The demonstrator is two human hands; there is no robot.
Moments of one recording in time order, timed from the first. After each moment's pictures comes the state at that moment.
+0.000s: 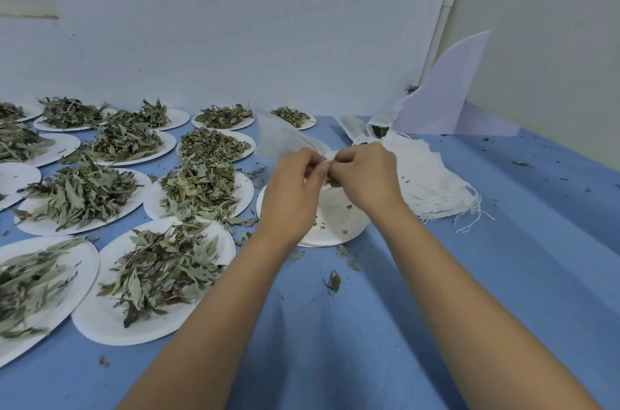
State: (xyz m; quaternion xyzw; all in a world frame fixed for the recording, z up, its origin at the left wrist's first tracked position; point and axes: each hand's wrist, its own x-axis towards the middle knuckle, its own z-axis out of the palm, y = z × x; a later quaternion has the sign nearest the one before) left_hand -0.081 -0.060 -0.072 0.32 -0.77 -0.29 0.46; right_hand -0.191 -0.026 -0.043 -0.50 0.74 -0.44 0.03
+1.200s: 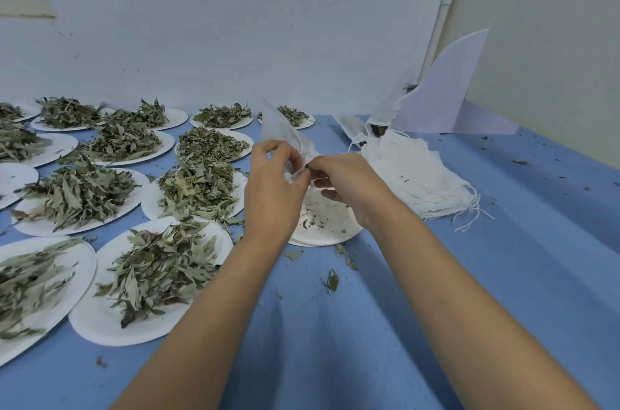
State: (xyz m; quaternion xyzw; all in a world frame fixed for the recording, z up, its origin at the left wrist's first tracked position) left_hand -0.076 -0.074 -0.084 0.36 -0.73 -0.23 0.53; right_hand -0.173 -0.023 -0.038 -0.41 0.66 -0.52 0.36
